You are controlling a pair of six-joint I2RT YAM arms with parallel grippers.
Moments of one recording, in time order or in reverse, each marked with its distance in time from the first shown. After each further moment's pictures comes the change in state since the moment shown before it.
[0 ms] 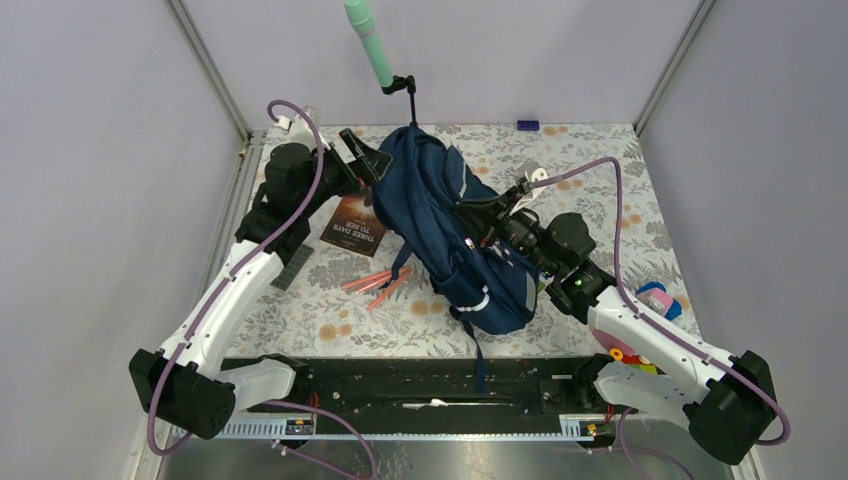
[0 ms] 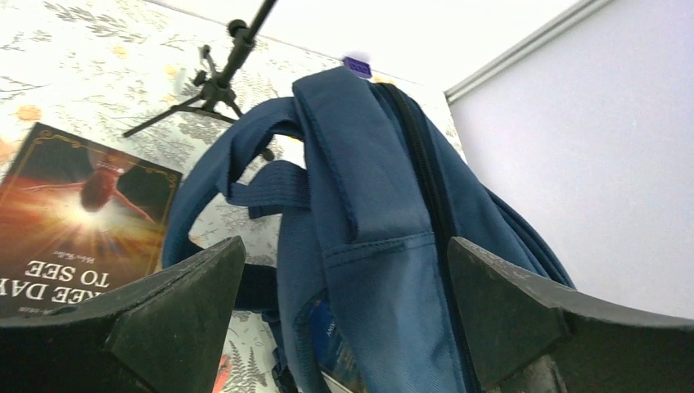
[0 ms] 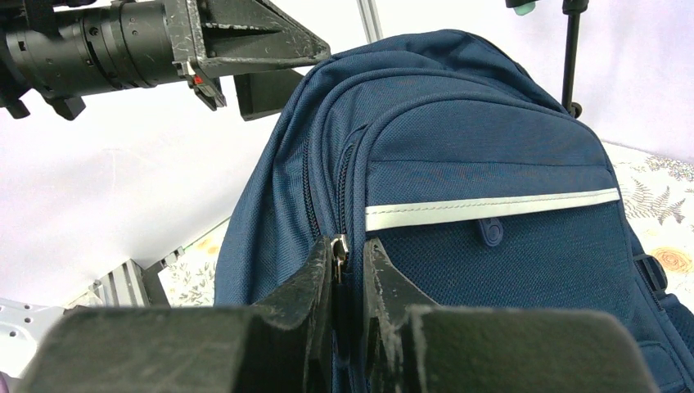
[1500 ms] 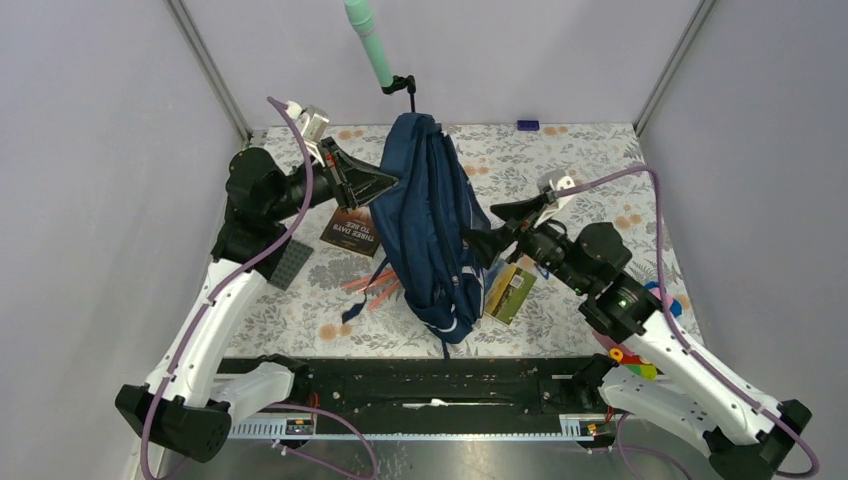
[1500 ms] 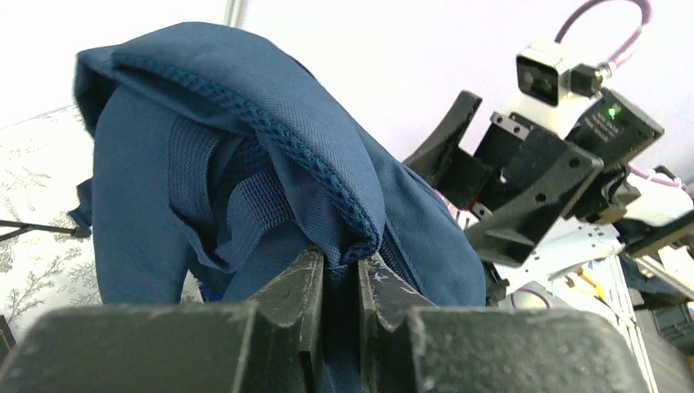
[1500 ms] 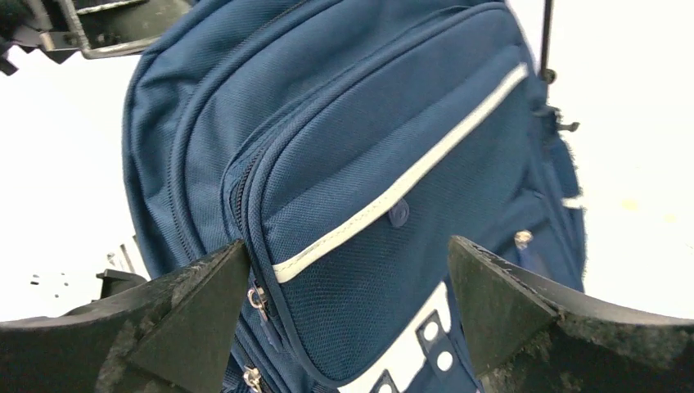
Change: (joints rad) left arm 0.034 -0.110 0.017 0.179 0.670 0.153; right arm 0.039 -0.207 0.097 -0.396 0.051 -0.024
